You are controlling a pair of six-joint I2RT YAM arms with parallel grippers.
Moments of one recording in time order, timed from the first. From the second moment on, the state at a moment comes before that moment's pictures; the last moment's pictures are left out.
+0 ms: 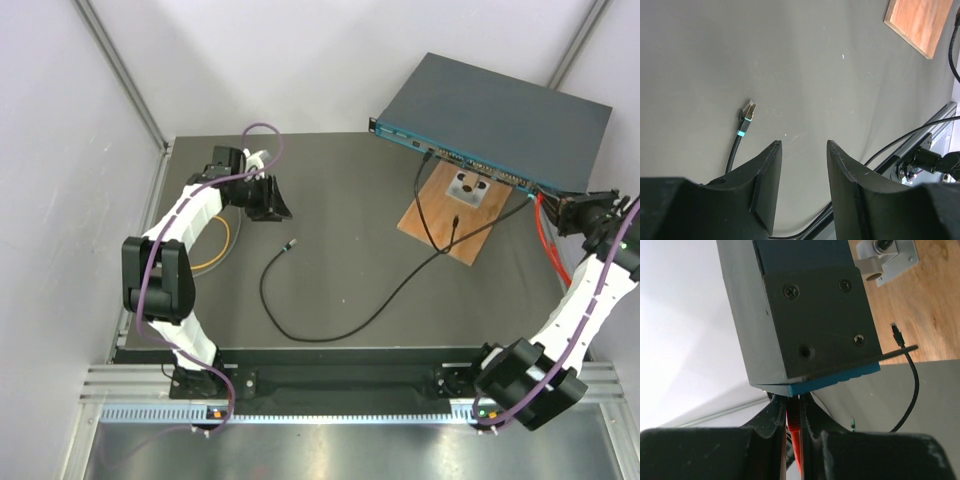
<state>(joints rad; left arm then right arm) -0.14 1.74 1.36 -0.59 0.62 -0.26 -0.75 1.08 1.13 -0.59 -0.74 1.09</state>
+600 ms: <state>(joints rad) -0.13 1.71 1.33 -0.59 0.62 -0.26 -0.78 1.02 0.90 -0.20 -0.90 1.00</state>
